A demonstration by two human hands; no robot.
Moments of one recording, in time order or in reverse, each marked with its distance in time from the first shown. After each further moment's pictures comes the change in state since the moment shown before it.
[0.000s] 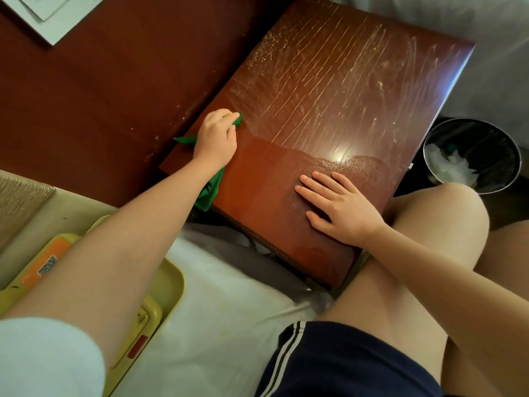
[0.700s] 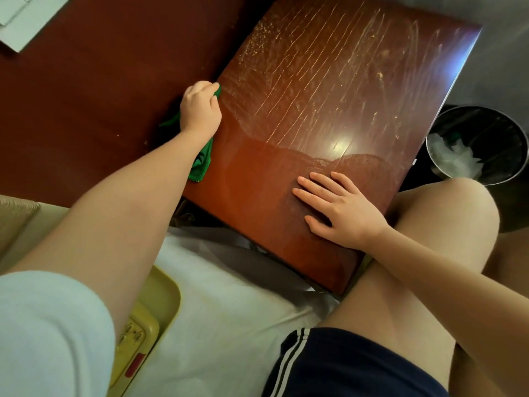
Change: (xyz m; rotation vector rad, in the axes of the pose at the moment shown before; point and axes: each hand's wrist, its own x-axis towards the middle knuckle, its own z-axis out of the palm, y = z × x) left_hand 0.060 -0.017 0.000 0.062 0.030 -0.126; right_hand 0.002 0.001 0.001 0.021 0.090 -0.031
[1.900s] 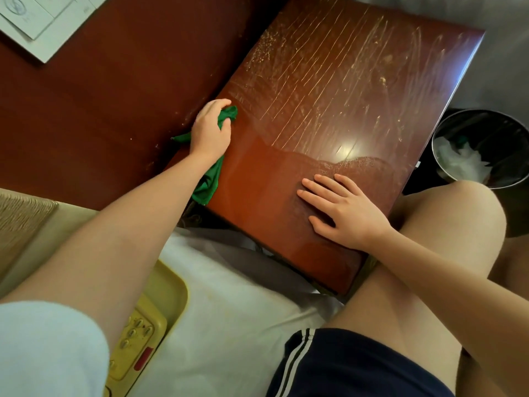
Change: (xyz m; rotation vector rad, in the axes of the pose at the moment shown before) left_hand -0.034 0.002 -0.002 -0.165 -0.025 0.032; right_hand 0.000 -0.001 -0.001 0.007 -0.023 0.022
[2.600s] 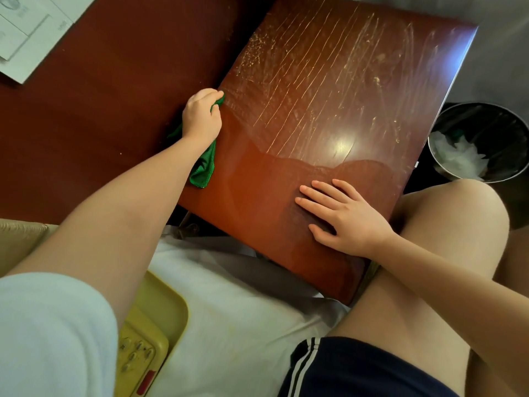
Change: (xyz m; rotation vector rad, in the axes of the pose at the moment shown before) left_hand 0.050 -0.006 0.004 0.113 -0.006 0.026; right_hand -0.001 0.001 0.001 0.048 0.036 -0.003
